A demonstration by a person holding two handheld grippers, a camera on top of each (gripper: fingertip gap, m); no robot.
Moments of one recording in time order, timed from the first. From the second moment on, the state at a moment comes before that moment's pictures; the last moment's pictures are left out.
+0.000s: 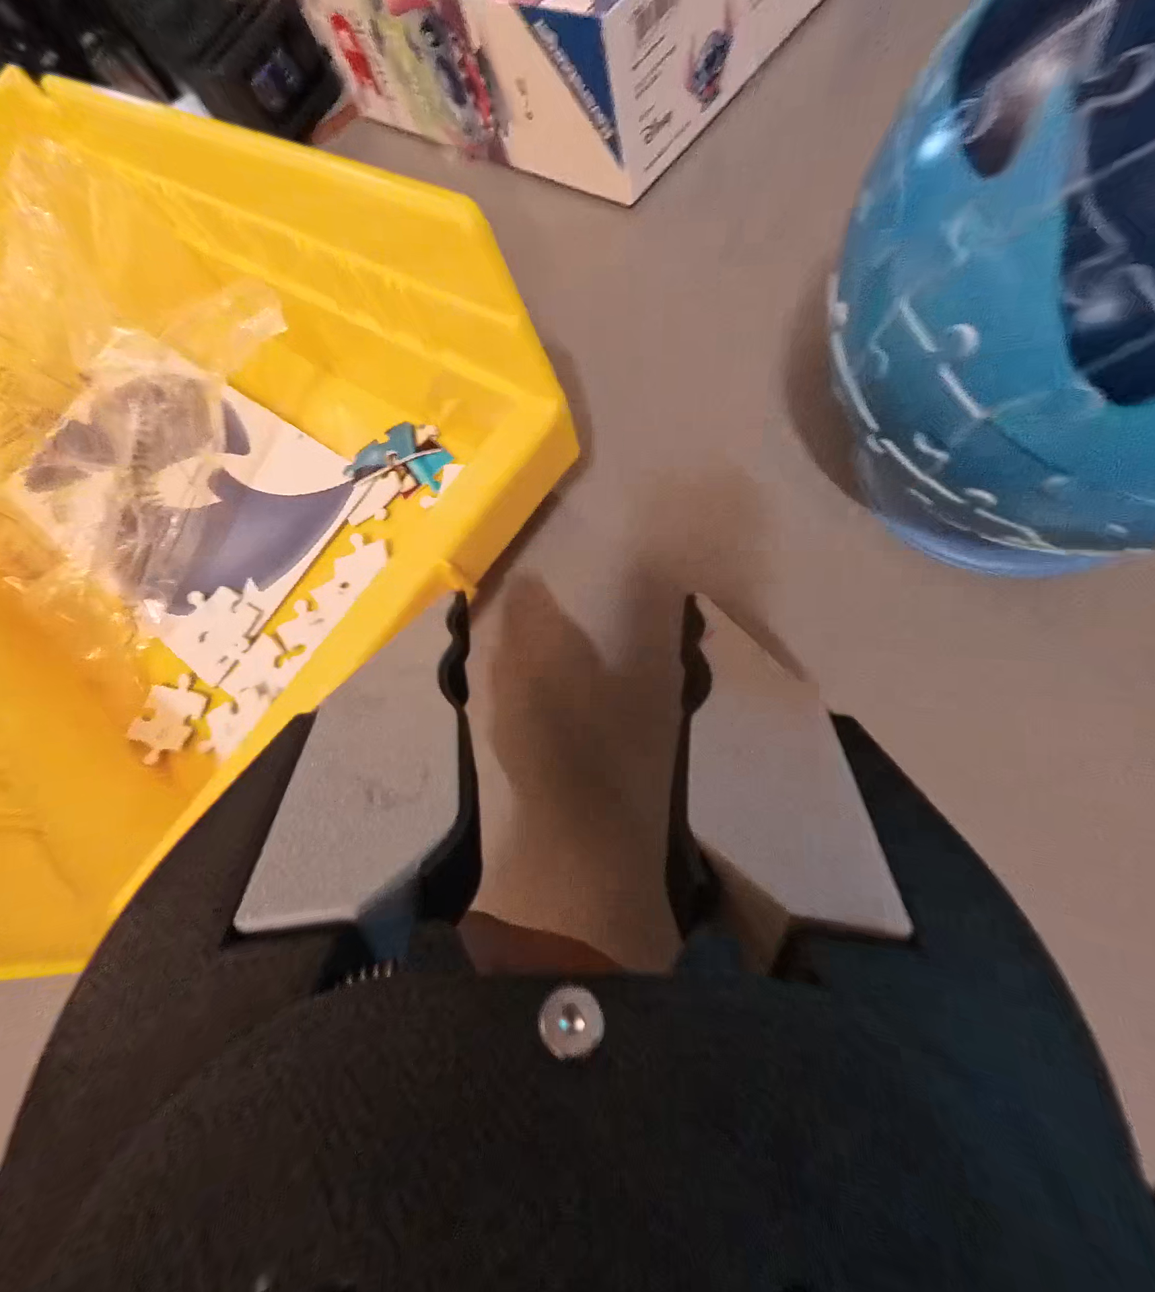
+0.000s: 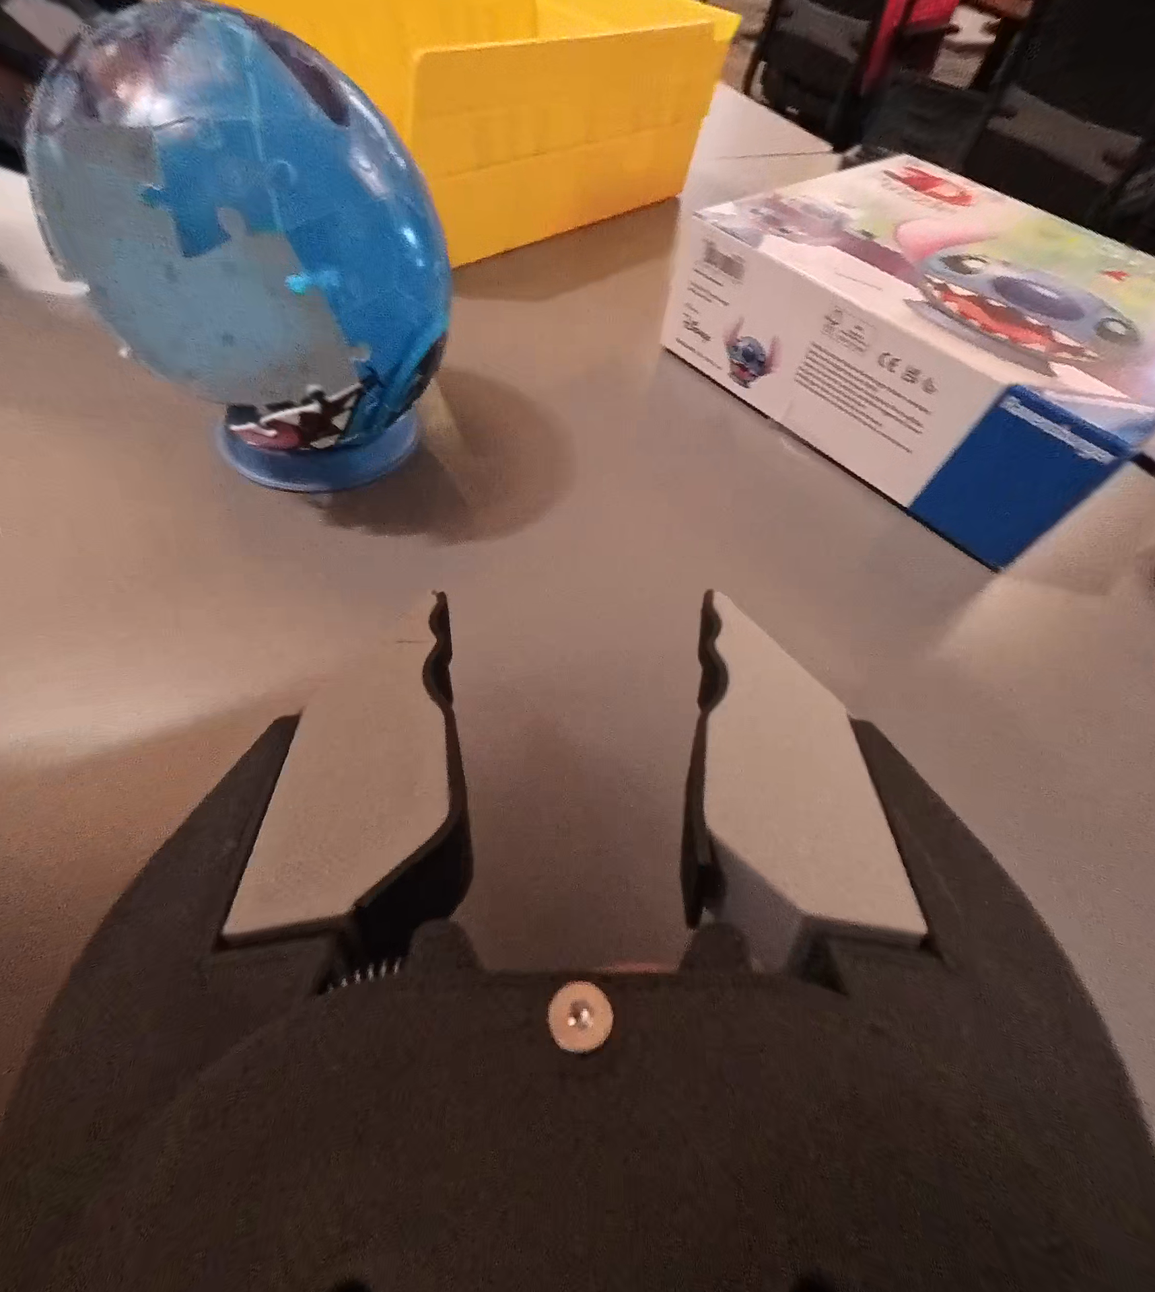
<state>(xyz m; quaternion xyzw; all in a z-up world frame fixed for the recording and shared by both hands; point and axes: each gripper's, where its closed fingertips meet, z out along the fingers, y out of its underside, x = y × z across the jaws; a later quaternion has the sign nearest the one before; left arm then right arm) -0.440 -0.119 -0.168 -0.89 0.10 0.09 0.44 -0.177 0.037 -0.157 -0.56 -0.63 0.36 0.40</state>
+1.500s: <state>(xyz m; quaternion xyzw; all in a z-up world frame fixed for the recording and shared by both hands) -0.320 -0.118 -0.160 -0.85 0.15 -0.28 0.42 -0.273 -0.047 -0.155 -0.34 -0.73 0.58 -0.10</state>
